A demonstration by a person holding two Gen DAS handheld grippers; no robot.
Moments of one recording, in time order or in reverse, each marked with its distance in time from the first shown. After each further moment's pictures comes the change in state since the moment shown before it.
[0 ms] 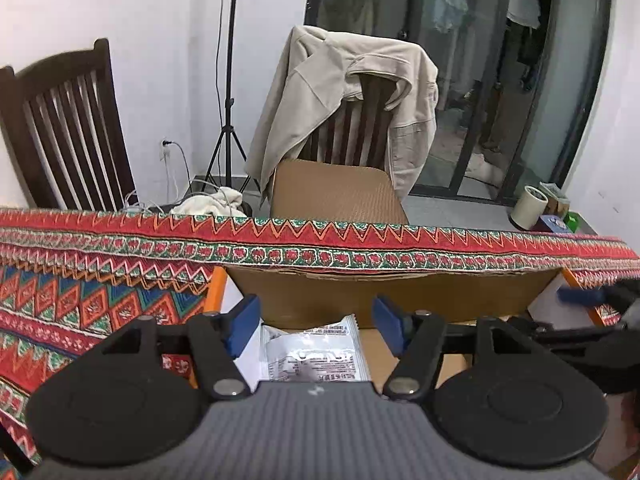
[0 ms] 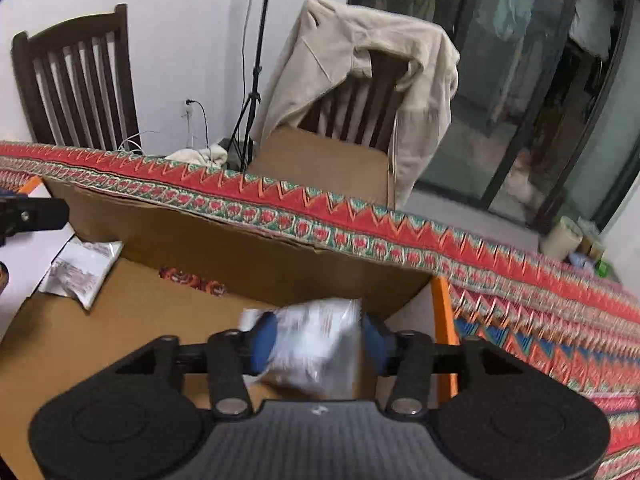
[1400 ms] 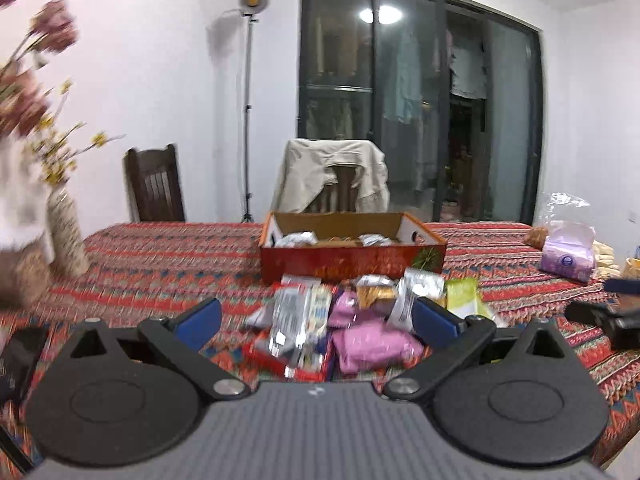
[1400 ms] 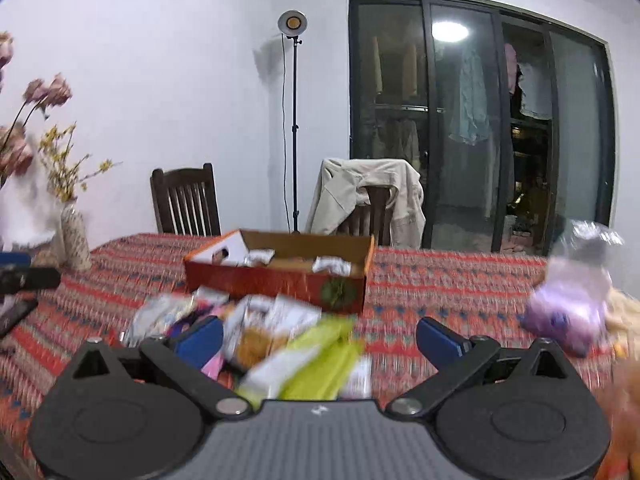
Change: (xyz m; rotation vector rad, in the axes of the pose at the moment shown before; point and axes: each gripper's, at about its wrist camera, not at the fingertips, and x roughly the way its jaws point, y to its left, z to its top) left arm -0.420 -0.065 -0.320 0.065 -0.352 0.048; right arm -0.415 -0.025 -0.365 0.172 -0.468 0.143
